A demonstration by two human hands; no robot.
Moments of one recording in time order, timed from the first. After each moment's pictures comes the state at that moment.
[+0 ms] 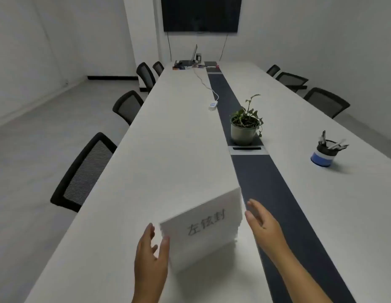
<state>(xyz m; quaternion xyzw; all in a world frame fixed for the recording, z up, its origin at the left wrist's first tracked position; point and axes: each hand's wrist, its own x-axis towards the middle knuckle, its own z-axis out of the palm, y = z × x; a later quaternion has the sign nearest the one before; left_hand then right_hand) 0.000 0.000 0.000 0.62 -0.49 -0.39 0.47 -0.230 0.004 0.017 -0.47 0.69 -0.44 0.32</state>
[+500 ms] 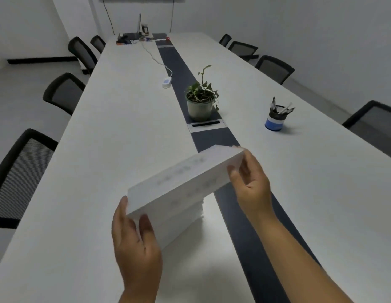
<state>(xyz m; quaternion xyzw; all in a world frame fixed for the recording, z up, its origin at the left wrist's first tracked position) -0.055 0.012 0.041 0.54 -0.59 -0.28 0.53 -0.242 0.020 0.075 -0.47 0.63 -0.60 0.17</state>
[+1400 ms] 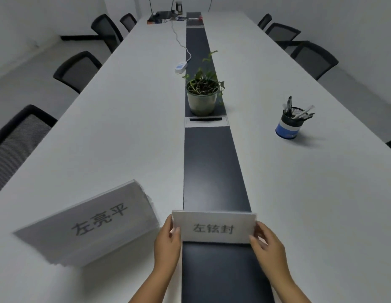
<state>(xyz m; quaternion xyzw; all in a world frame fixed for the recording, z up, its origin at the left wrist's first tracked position) -0.245 -0.004 -0.092 0.64 -0.52 -0.47 0.33 -0.448 0.064 -0.093 -0.38 0.76 -0.42 0.33</state>
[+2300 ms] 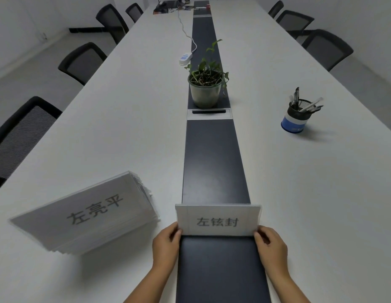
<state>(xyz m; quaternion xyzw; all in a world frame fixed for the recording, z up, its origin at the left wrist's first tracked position) -0.242 0.001 -0.129 0.65 -0.56 -0.40 0.31 -0.468 0.062 -0.132 -0.37 0.80 -0.40 0.25</state>
